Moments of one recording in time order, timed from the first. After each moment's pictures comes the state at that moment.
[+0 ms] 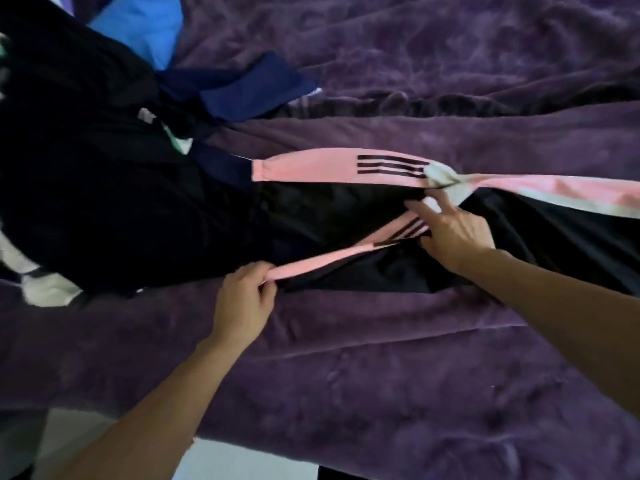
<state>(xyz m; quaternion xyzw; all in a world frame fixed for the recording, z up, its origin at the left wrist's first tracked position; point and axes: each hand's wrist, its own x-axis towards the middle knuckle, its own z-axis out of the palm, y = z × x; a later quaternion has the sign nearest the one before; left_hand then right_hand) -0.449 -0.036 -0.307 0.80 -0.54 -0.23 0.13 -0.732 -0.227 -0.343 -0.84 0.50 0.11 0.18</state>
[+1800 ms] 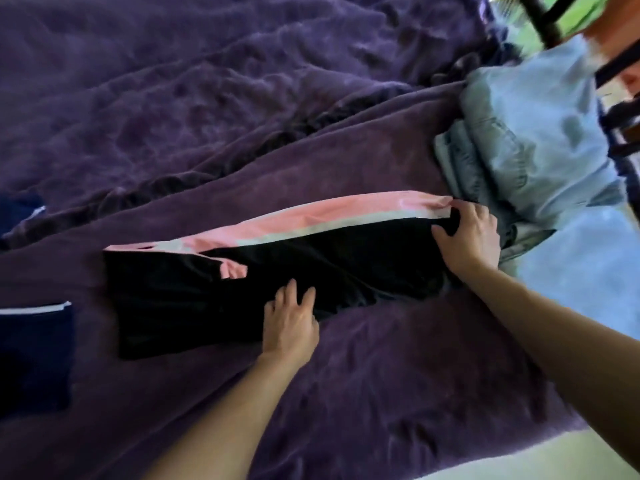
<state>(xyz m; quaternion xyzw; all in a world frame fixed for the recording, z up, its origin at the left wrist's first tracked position) -0.876 -0.171 -0.326 0.61 -0.74 -0.25 -0.13 -1.162 -0.249 -0.282 -0.49 0.86 -0.08 0.15</state>
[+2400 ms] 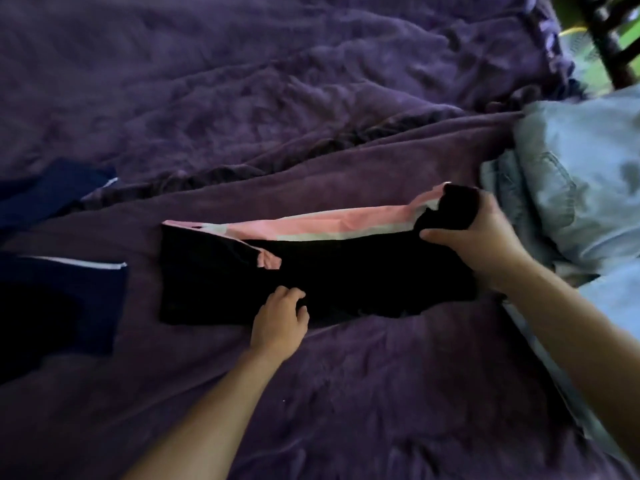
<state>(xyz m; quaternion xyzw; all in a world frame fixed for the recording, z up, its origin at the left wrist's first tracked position) -0.833 -0.170 -0.296 0.72 -0.60 -0.34 0.01 -1.110 -0.281 -0.204 -0.47 0.77 -0.21 0.39</state>
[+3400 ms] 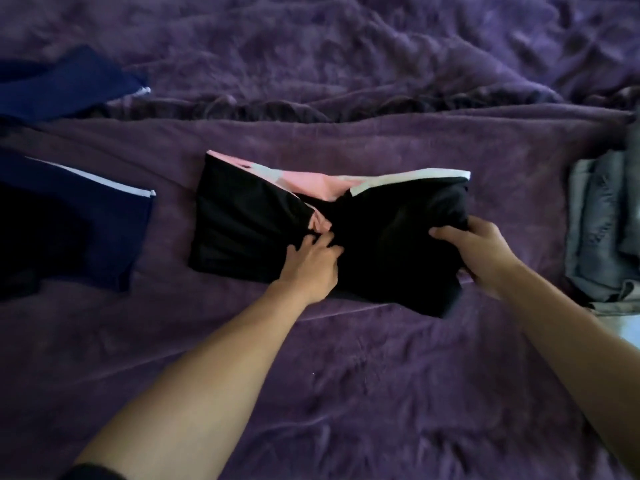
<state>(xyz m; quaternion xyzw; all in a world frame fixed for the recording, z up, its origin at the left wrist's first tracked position) -0.778 -0.196 -0.339 0.64 -0.69 -0.33 -0.06 -1.018 -0.264 -0.280 -0.34 0.73 -0.19 0.57</state>
